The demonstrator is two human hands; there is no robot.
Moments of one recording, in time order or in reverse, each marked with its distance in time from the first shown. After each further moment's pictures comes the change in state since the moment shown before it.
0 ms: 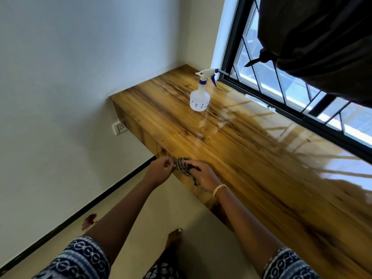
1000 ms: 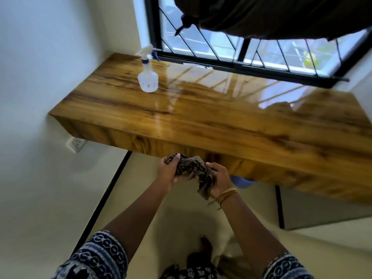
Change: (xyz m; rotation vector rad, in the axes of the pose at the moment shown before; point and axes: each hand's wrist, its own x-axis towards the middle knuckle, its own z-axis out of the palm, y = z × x) left_hand -0.068 0.003 0.026 -0.843 -0.377 -0.534; right_hand -0.116 0.050 0.102 1.405 0.543 0.107
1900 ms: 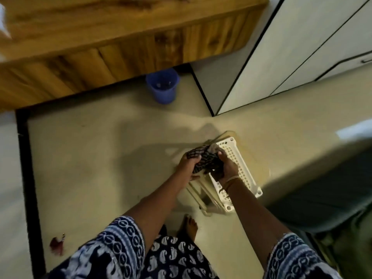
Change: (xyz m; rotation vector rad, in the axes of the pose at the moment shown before) left_hand -0.174 -0.395 0.110 0.707 -0.521 -0.487; right_hand -0.258 0.149 -0.350 0.375 0.958 -0.339
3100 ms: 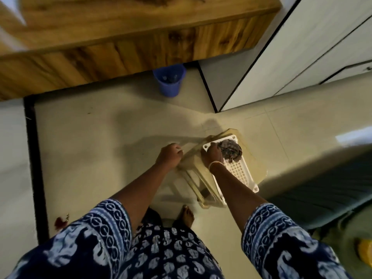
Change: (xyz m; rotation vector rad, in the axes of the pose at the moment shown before) left_hand -0.011 0.024 -0.070 0.883 0.206 0.410; right_hand 0.005 0.010 0.045 -1.382 0.070 -0.306
